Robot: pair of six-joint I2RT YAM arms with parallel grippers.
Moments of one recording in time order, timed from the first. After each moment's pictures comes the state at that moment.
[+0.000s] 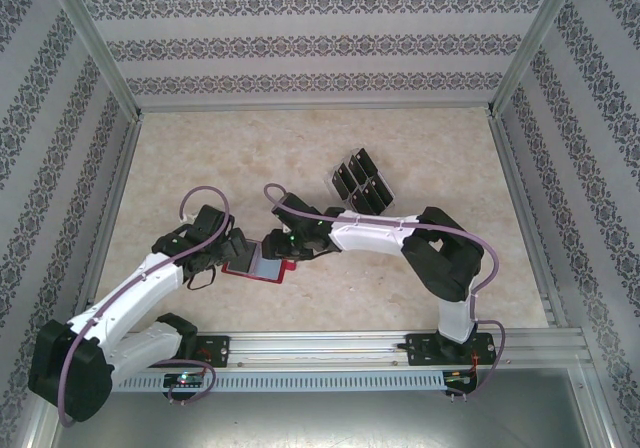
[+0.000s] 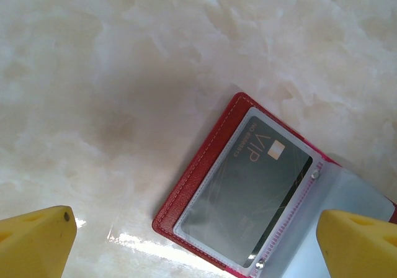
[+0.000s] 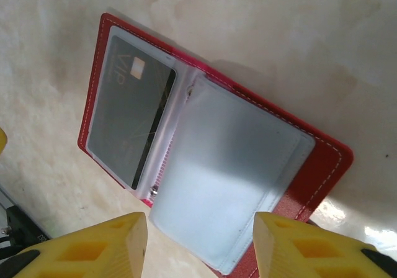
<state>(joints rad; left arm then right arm) -0.40 1.01 0.62 -0.74 -0.20 -0.83 0.96 1.90 1.22 -0.31 -0.27 0.89</state>
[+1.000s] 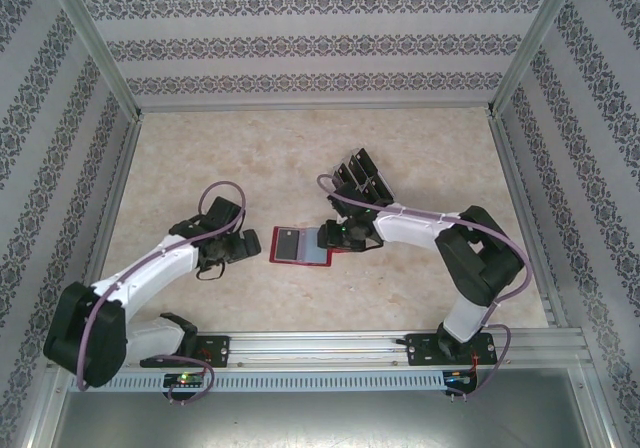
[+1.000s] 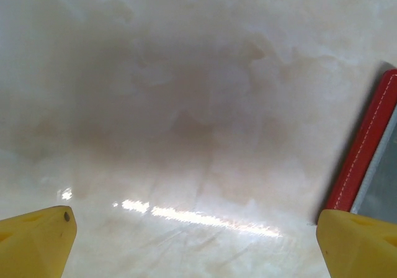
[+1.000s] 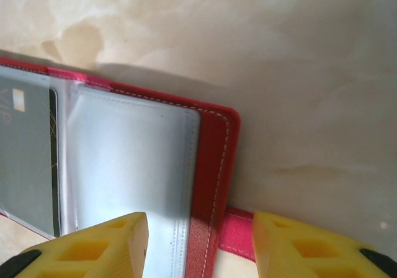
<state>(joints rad) -0.40 1.24 0.68 -0.67 -0.06 -0.74 0.68 1.71 0.96 -0.40 -0.21 0.72</state>
